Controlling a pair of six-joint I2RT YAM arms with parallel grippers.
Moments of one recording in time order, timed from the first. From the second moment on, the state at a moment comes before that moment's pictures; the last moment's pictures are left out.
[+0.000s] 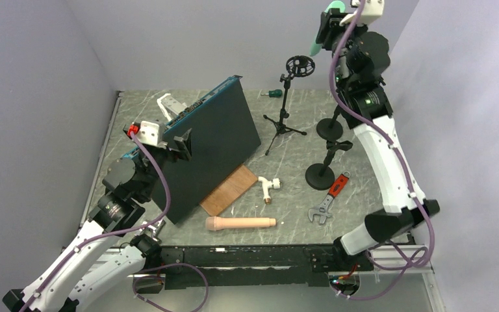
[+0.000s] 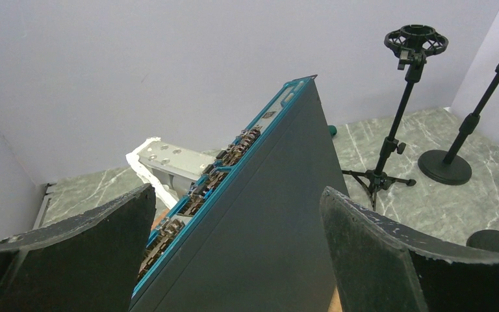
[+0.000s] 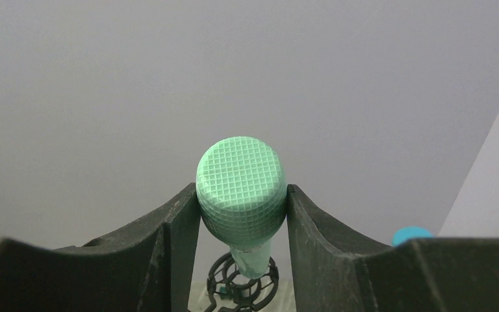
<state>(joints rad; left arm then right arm) -0.64 0.65 0.81 0.02 -0.37 0.08 0.36 1.55 1.96 -0.09 0.34 -0.08</state>
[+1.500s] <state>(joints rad) -0.64 0.70 0.81 0.01 -0.36 0.05 0.93 1.48 1.43 -0.98 0.06 -0.18</state>
